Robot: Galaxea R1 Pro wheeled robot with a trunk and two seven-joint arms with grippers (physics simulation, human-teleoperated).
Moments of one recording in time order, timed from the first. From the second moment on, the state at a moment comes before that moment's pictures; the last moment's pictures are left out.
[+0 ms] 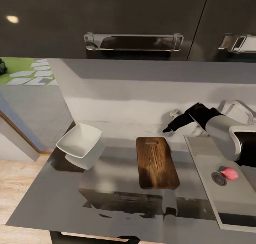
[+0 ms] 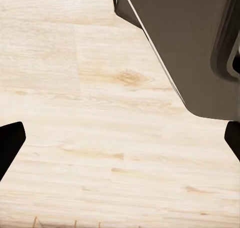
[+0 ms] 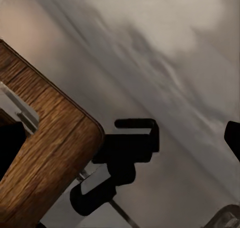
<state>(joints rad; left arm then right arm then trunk) 0.00 0.03 0.00 0.07 0.00 -0.14 0.04 -1.58 -0.15 0.02 -0.04 0.73 0.38 0.90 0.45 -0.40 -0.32</state>
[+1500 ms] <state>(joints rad) 0.00 0.00 0.00 0.07 0.00 -0.14 0.04 -1.58 -0.01 0.04 -0.05 0.91 0.24 1.00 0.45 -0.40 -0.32</state>
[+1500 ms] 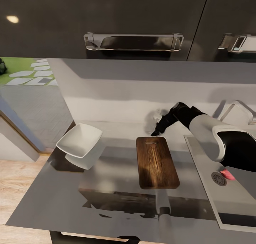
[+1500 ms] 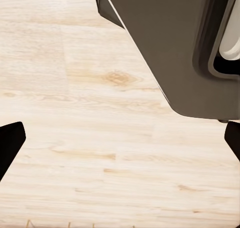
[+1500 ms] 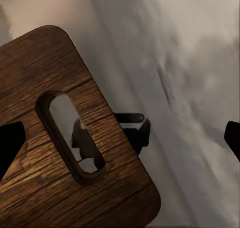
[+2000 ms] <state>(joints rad) 0.00 0.01 0.01 0.07 0.00 -0.14 0.04 -1.58 -0.02 0.05 -0.15 1.05 0.20 1.24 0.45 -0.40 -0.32</state>
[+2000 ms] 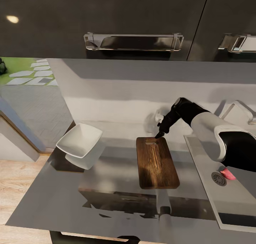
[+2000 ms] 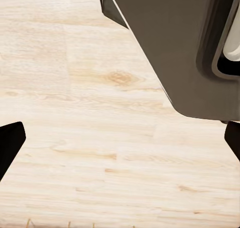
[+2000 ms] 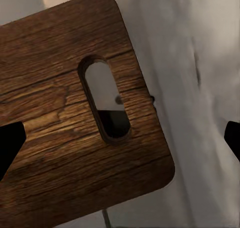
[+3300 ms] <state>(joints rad) 0.00 0.00 0.01 0.07 0.00 -0.14 0.04 -1.58 -0.02 0.05 -0.19 1.06 0.19 1.28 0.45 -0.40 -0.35</state>
